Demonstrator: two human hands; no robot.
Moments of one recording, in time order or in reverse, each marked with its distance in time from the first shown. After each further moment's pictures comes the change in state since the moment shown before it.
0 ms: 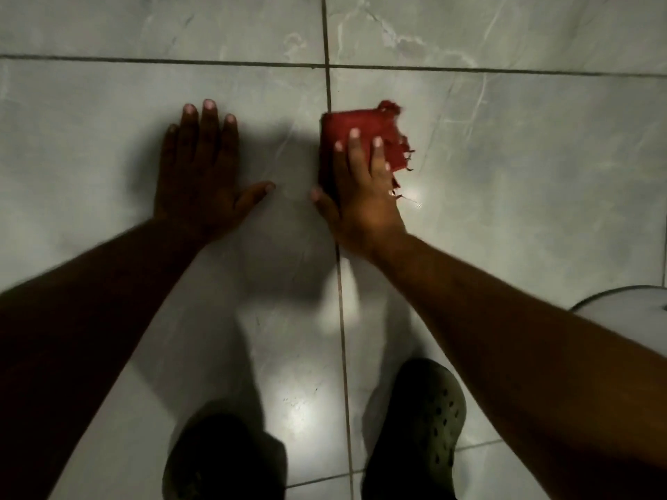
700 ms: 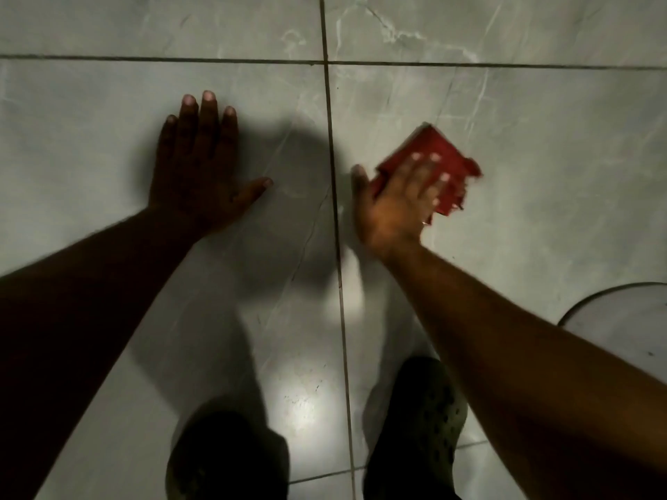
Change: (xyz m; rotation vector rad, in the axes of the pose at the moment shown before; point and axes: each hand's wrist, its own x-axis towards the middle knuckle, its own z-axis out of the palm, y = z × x) left_hand 0.008 -0.005 -0.004 -0.035 -0.028 0.029; right_hand -0.006 0.008 0.004 0.159 0.165 0.617
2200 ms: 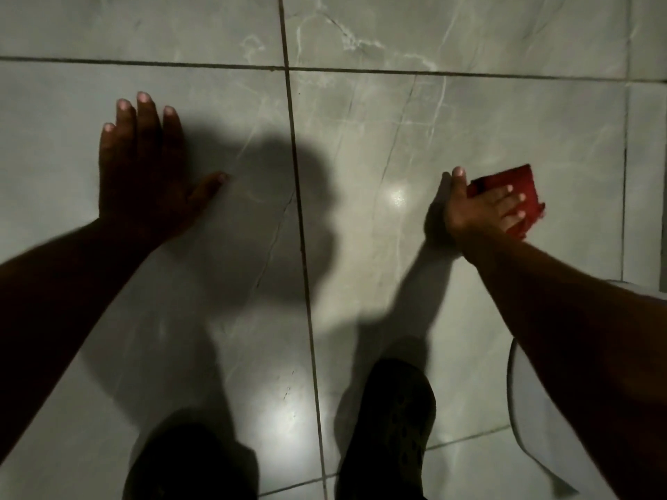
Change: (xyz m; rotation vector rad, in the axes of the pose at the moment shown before) left_hand 0.008 -0.010 0.025 0.041 0.111 -0.126; right_hand 0.086 0.130 -0.069 -0.019 0.065 0.501
